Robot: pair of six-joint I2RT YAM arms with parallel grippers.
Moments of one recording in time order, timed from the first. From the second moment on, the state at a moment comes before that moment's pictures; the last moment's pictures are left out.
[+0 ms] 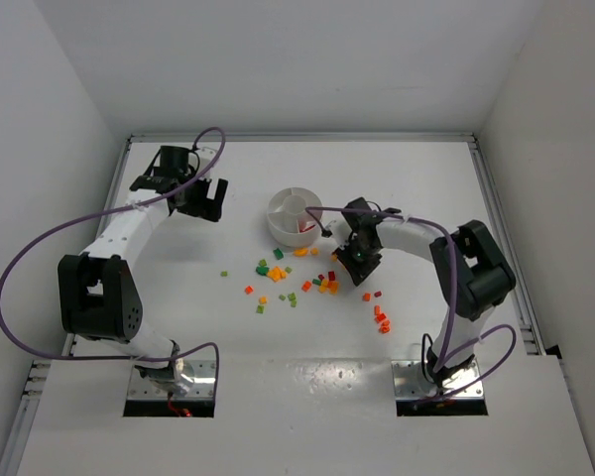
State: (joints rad) left arm -0.08 1.54 1.23 -0.58 0.10 0.19; right arm 0.49 1.79 0.99 -0.60 -0.16 -0.30
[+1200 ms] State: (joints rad) left arm -0.08 1.57 1.24 -0.58 0.08 0.19; right arm 0.50 1.98 1.66 -0.74 -0.27 -0.26
